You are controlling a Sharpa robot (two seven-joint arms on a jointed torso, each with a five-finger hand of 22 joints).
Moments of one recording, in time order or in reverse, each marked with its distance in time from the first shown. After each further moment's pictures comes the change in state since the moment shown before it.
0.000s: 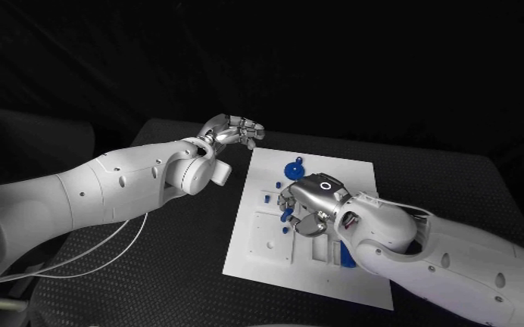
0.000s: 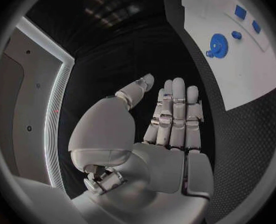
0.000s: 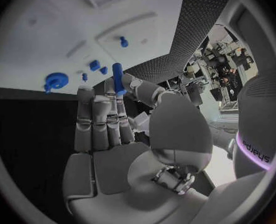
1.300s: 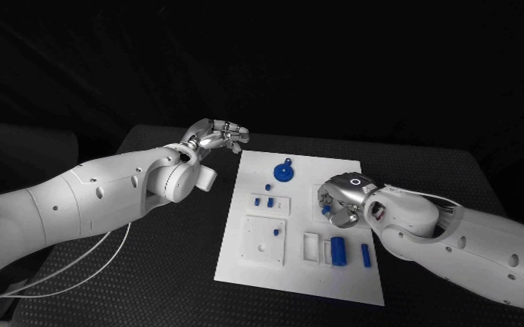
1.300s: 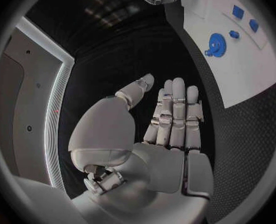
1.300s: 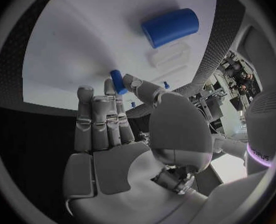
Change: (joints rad) left arm 0.000 -0.025 0.000 0.021 -0.001 0.000 0.000; left_hand 0.000 0.000 0.000 0.000 0.000 0.000 0.000 0.000 0.000 0.000 0.000 0.000 0.000 -0.004 -0.004 0.000 -0.003 0.000 0.000 0.000 0.000 -0.001; right arm 0.037 -0.130 -0.030 -0.125 0.012 0.076 -0.017; right_hand -0.007 -0.011 -0.037 0.012 0.008 -0.029 0.008 -0.005 -0.002 -0.026 0.009 -0.008 -0.021 -0.009 0.012 -0.003 -0.001 0.001 -0.016 0.005 -0.007 0.000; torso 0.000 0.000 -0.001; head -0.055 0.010
